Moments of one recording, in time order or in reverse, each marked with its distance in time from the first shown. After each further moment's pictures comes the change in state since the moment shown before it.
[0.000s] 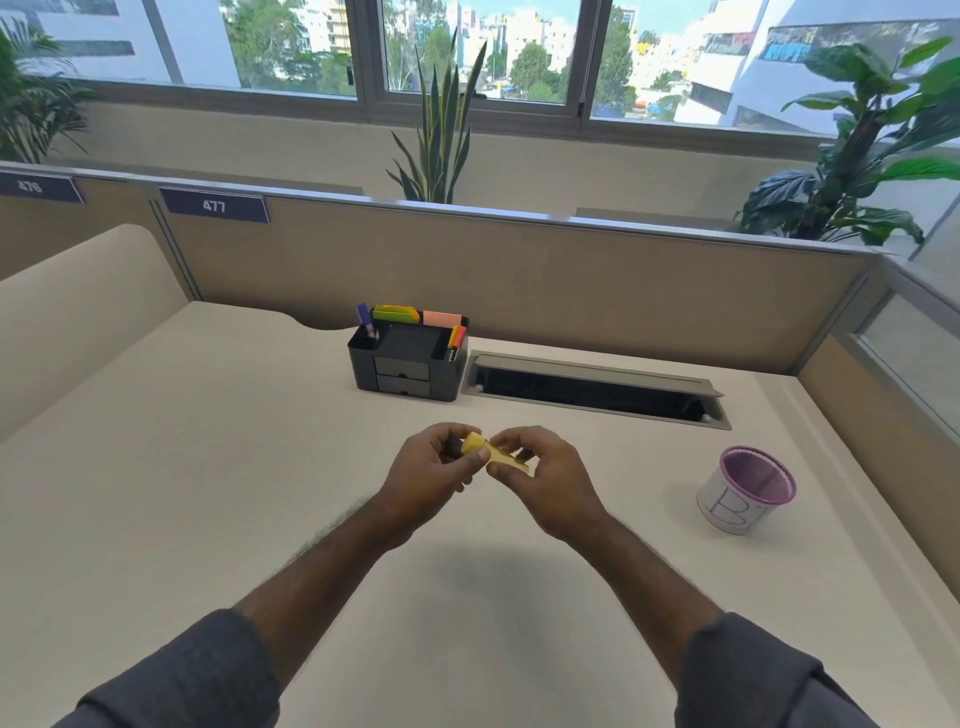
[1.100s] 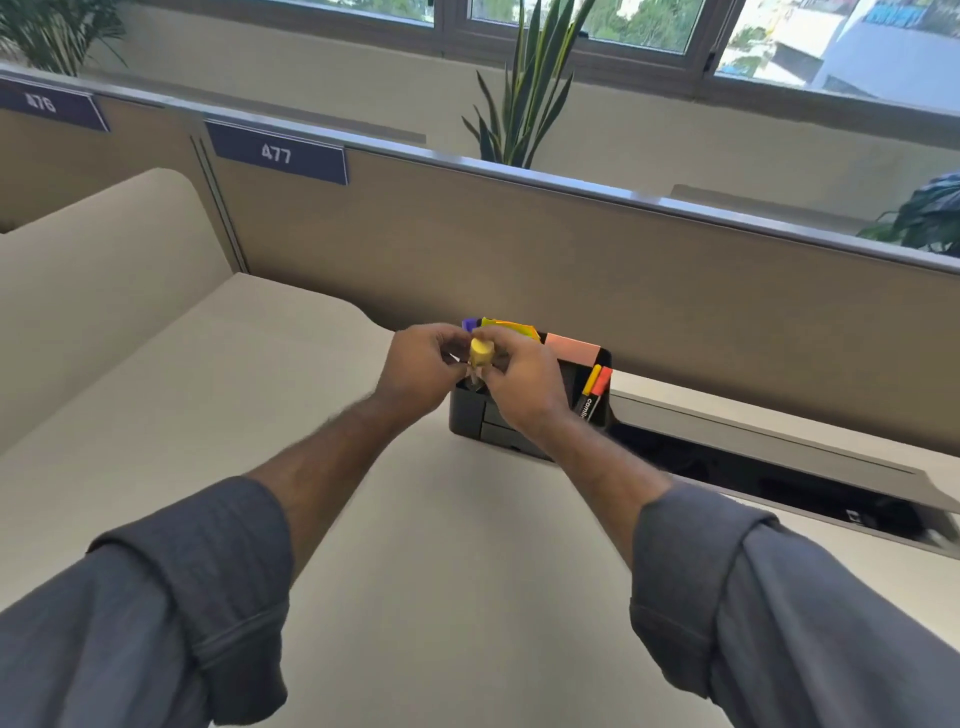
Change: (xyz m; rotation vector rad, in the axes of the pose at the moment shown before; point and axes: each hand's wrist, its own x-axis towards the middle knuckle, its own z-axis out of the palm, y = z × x) left_hand 0.246 -0.057 -0.206 0.313 0.274 0.223; right_hand 0.285 -0.037 0.192 -0.073 -0.031 -0.079
